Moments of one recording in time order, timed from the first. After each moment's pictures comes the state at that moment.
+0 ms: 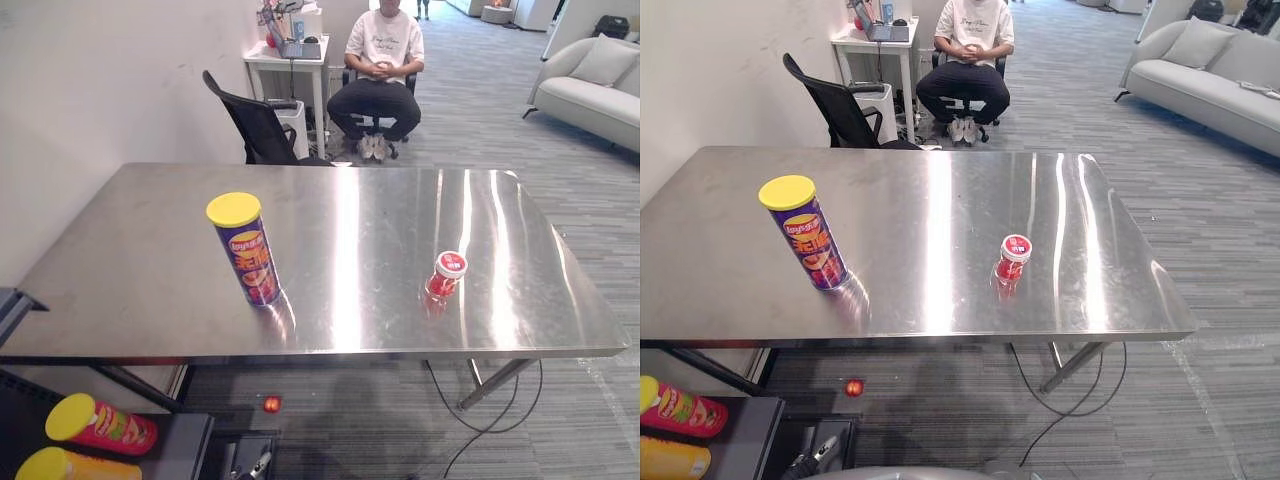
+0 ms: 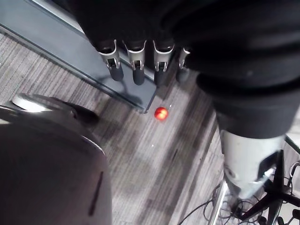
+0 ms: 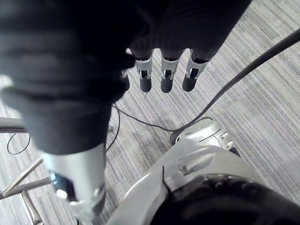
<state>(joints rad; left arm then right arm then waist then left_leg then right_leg) 0.15 0.12 0.17 1.15 -0.35 -0.15 0.02 0.19 -0.04 -0.34 1.16 0.24 -0.05 0.00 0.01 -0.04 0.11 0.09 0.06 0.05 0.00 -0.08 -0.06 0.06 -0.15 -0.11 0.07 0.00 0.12</state>
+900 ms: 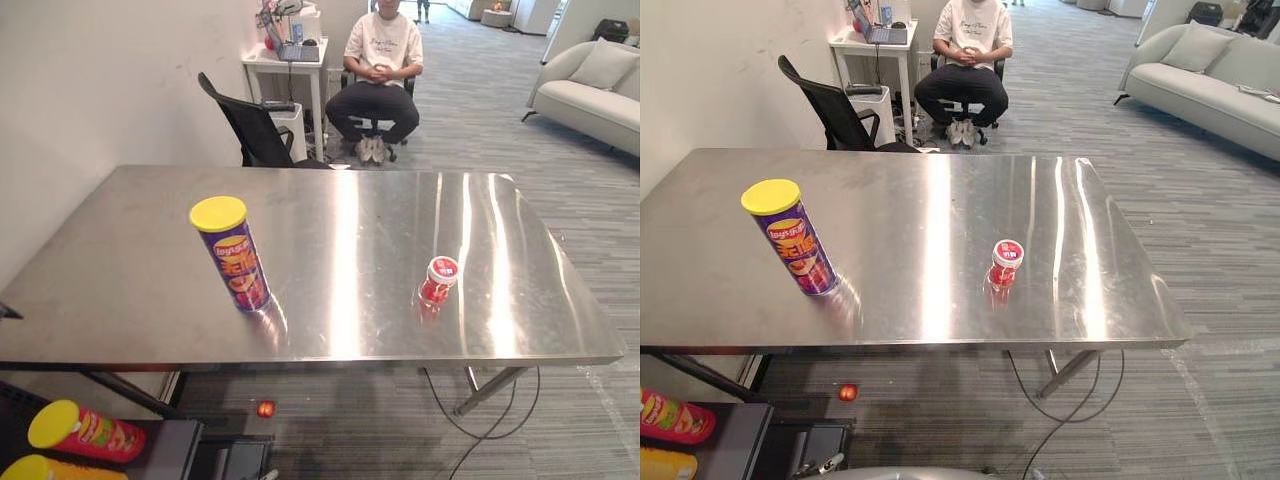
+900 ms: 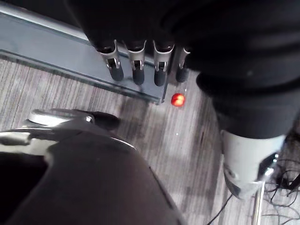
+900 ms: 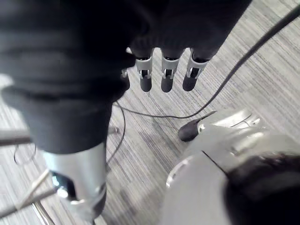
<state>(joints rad) 0.12 0.16 0.09 1.22 -0.17 -0.11 -0.02 0.17 -0.06 -0.52 1.20 0.34 -0.05 0.03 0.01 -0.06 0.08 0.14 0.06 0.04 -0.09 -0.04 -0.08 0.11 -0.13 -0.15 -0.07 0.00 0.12</state>
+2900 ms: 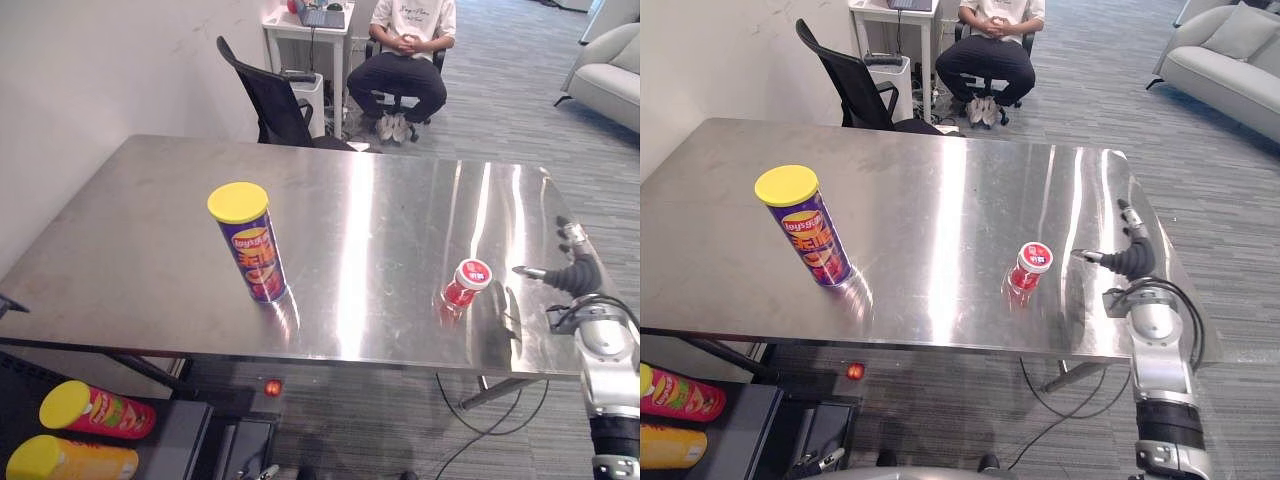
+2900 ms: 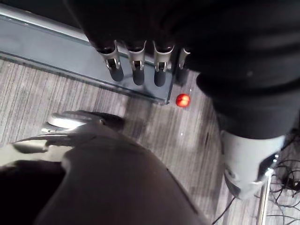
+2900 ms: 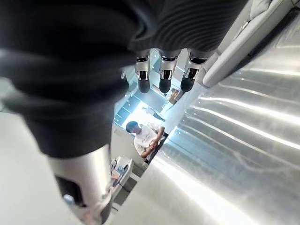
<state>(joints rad) 0.16 0.17 0.08 1.12 -0.14 -0.10 -0.05 -0.17 -0.45 -0.22 0.15 -0.14 -0.02 0.01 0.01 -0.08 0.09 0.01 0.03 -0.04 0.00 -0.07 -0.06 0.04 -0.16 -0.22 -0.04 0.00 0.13</state>
